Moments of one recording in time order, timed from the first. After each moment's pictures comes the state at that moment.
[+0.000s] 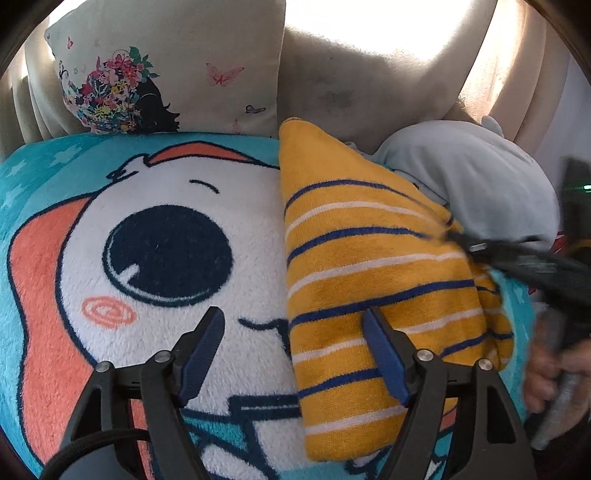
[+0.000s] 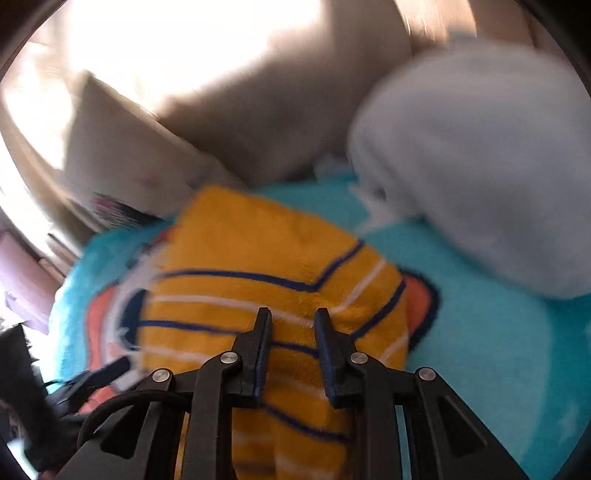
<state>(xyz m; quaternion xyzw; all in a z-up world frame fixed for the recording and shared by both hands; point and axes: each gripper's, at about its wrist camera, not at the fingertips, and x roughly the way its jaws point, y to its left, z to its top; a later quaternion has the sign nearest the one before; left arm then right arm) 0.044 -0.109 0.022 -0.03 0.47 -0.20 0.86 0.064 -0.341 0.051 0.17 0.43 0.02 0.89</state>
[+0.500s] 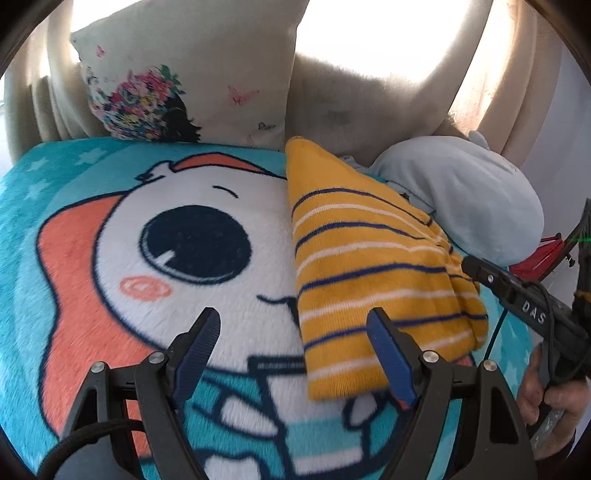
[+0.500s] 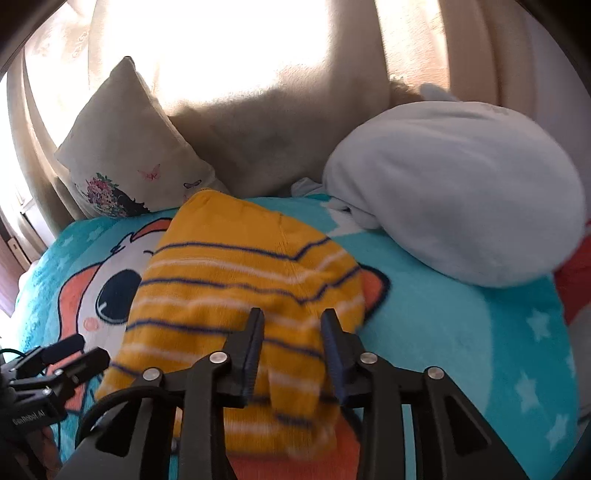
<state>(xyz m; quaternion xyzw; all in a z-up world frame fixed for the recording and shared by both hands) 0.003 -0.081 0.051 -0.04 0.45 -0.19 0.87 -0.008 -0.311 0.087 0.07 0.38 -0.05 0.92</state>
